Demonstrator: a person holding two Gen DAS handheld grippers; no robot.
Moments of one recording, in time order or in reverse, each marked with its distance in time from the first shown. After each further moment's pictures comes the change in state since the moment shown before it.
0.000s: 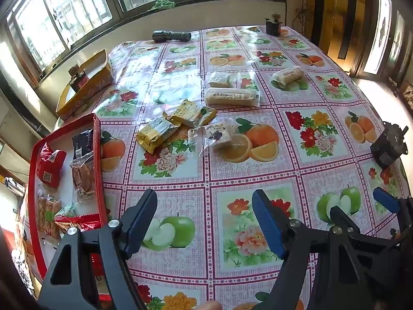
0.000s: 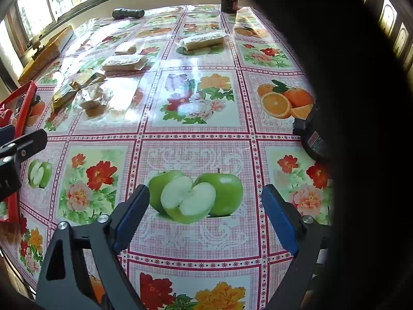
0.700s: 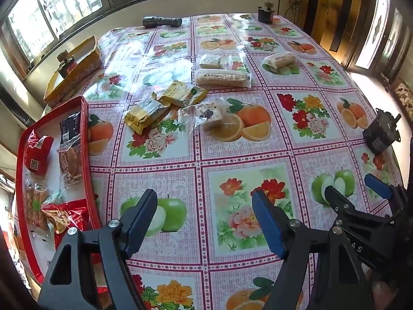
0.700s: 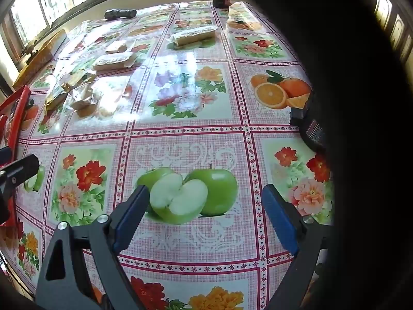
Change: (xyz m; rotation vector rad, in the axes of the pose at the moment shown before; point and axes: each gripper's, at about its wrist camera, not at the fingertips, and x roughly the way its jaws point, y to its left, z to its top) left arm 0.004 0.004 -0.010 0.004 0.076 -0.073; right arm 0.013 -0.009 -0.004 0.039 0.012 0.007
